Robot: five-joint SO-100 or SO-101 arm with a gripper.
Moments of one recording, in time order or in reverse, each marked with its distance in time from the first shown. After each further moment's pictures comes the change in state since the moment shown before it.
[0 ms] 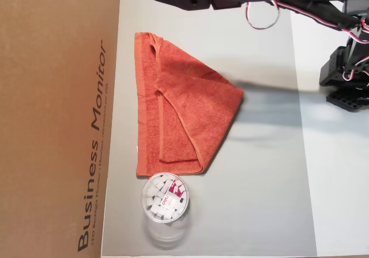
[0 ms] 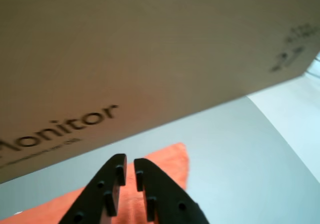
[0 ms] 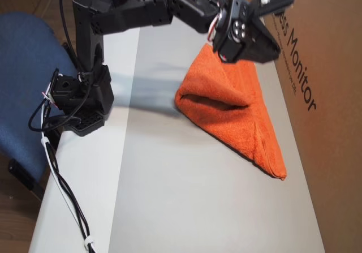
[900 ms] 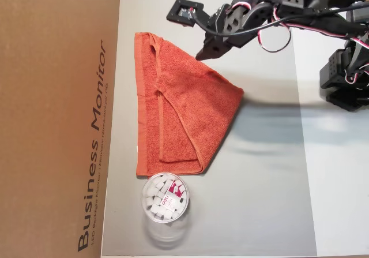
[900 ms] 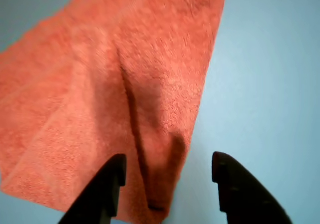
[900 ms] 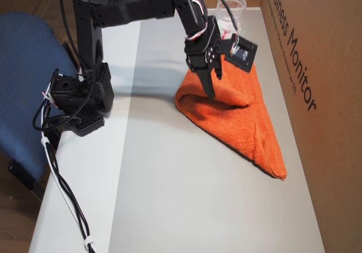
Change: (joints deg) arm -9.2 4.7 9.0 36.8 11.4
